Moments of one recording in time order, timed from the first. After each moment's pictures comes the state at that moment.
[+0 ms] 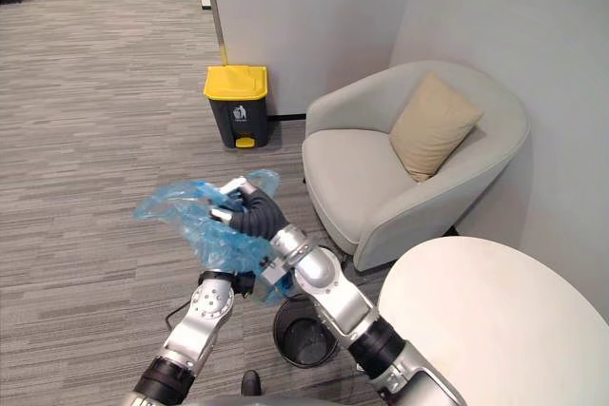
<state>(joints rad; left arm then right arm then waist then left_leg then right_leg) -0.01 0.08 -0.24 0.20 0.12 -0.14 0.30 -0.30 -0.14 0.58 -0.03 0.10 -0.19 0.04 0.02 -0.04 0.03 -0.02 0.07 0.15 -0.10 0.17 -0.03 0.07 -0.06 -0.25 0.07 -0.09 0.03</state>
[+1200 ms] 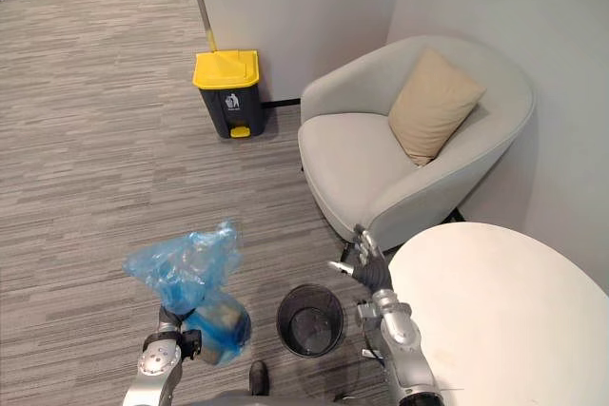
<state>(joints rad) 0.17 0.09 0.07 0.51 0.05 -0.16 0.17 0.10 -0.10 0.09 0.38 0.16 -0.23 0.05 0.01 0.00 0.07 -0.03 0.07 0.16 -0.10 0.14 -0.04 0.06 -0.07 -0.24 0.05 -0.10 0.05</state>
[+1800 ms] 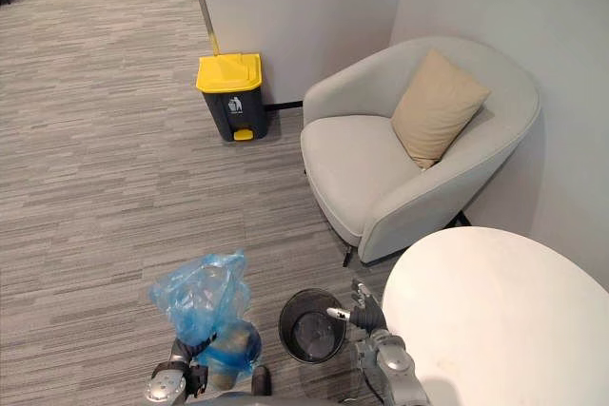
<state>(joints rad) 0.19 0.10 0.02 0.72 0.05 -0.16 0.09 0.09 -0.09 0.09 0.69 0.10 -0.18 0.06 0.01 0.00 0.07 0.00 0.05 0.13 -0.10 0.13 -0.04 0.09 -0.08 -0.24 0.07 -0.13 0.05</state>
